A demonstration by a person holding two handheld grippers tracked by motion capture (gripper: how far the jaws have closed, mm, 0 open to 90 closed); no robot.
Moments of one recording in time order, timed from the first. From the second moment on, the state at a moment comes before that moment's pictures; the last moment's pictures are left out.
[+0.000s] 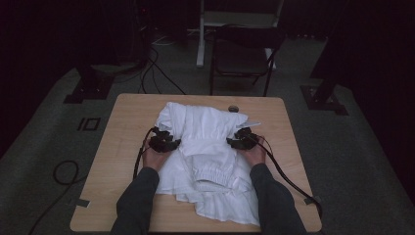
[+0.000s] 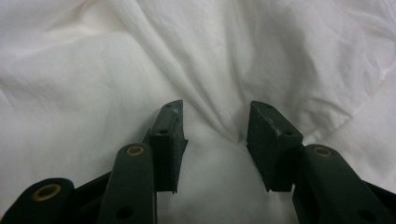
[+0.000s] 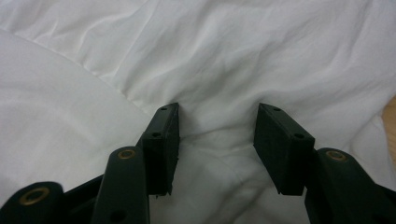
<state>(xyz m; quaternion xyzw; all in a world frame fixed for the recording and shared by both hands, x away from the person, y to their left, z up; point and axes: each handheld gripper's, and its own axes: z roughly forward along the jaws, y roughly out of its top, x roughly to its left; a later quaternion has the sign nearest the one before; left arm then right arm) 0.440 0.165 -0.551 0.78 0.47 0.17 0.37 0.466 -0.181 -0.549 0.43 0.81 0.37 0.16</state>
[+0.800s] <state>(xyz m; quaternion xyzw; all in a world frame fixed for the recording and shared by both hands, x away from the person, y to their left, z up) 0.353 0.164 -0.552 0.81 0.44 0.16 0.36 0.407 -0.186 -0.548 0.38 0.84 0.36 0.15</state>
